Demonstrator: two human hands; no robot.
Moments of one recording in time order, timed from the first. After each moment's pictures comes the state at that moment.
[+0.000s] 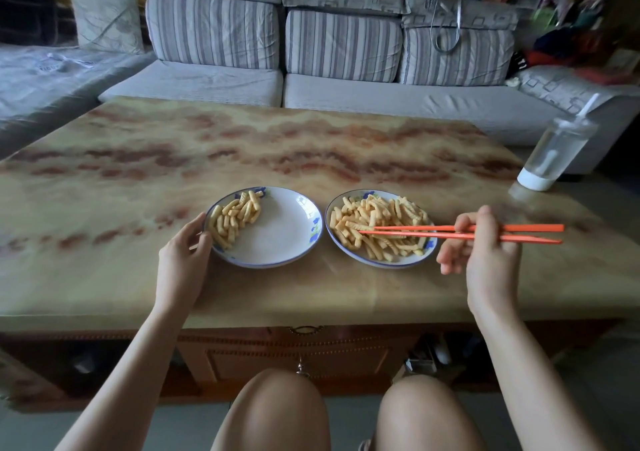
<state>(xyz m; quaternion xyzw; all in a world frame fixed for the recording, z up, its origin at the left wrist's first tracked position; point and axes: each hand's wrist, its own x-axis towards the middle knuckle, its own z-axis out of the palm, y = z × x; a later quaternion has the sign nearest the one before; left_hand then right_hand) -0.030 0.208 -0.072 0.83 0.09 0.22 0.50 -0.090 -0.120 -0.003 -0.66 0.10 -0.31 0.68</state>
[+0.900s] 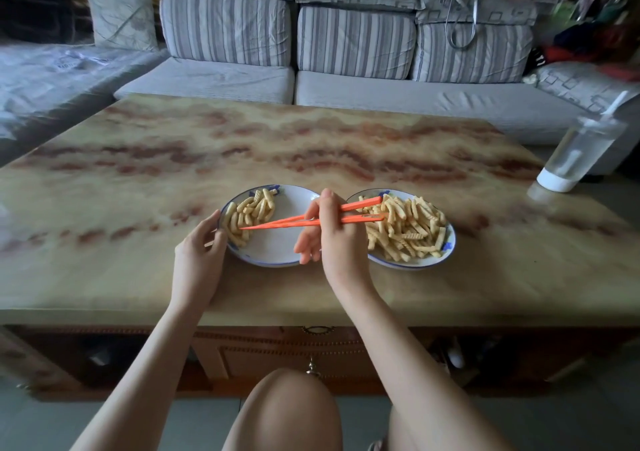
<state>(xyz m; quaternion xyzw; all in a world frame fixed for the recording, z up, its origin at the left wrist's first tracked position) -0.028 0.210 -0.075 0.83 0.09 0.23 0.51 -0.058 0.035 -0.009 -0.66 -0.04 -0.13 0.74</state>
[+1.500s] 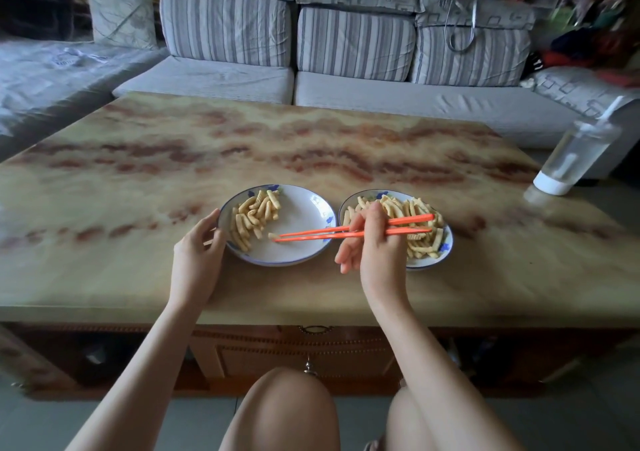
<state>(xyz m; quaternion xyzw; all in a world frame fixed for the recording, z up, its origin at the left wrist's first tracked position) -0.030 0.208 -0.072 0.83 0.09 0.22 0.51 -0.067 -0.003 -0.018 -0.66 0.03 -0.19 0.73</state>
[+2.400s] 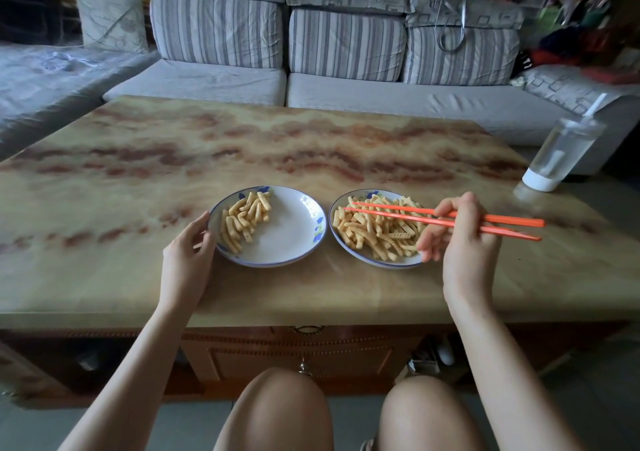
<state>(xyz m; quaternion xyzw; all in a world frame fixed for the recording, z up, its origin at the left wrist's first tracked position) -0.031 0.209 -0.073 0.83 0.09 0.21 0.51 -0.083 -0.086 0.007 -0.64 0.06 -0.32 0.70</state>
